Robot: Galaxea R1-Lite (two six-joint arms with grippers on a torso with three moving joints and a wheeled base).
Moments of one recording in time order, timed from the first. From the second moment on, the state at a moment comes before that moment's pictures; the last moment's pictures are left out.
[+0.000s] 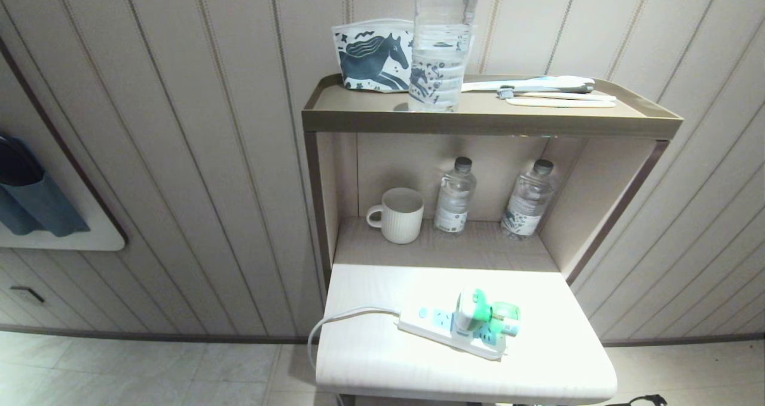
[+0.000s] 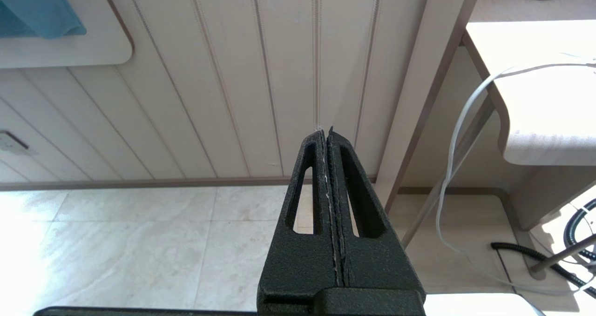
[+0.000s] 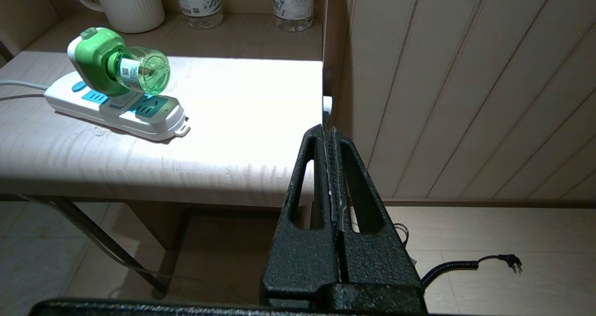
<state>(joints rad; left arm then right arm) 0.00 0.00 -0.08 0.21 -0.03 0.07 0.00 0.00 0.00 0.02 -0.02 0.03</state>
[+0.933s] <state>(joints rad) 0.00 0.00 -0.08 0.21 -0.03 0.07 0.00 0.00 0.00 0.01 -0.01 -0.01</state>
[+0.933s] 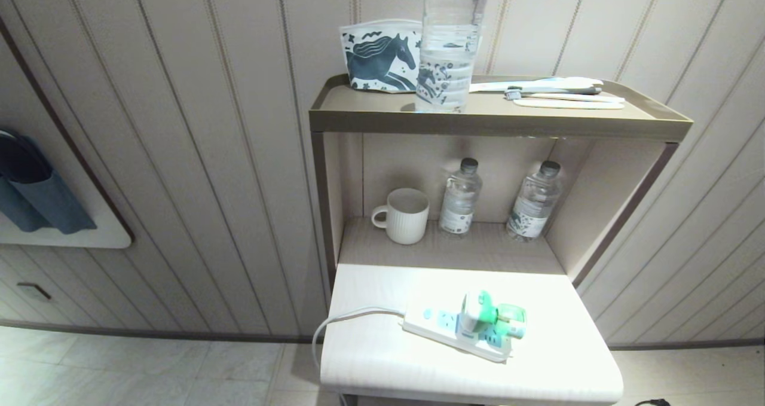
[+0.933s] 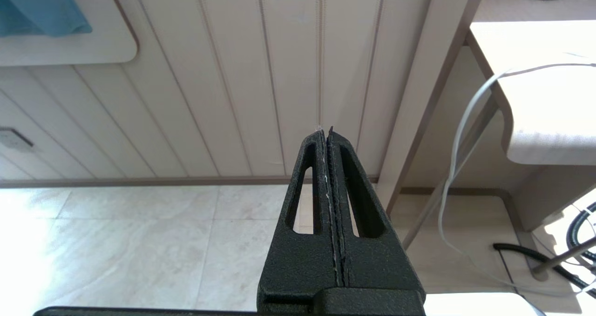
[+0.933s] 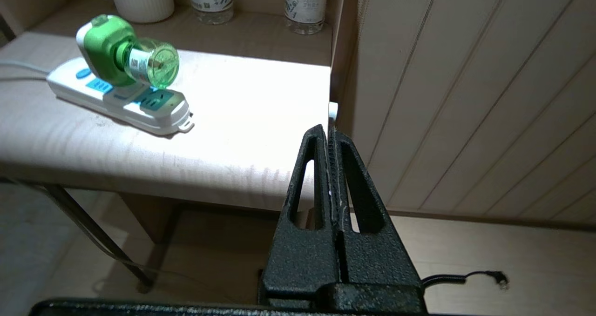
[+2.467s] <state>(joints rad) 0.00 0.00 -0.08 0.21 -0.03 0.07 0.00 0.00 0.00 0.01 -0.01 0.03</state>
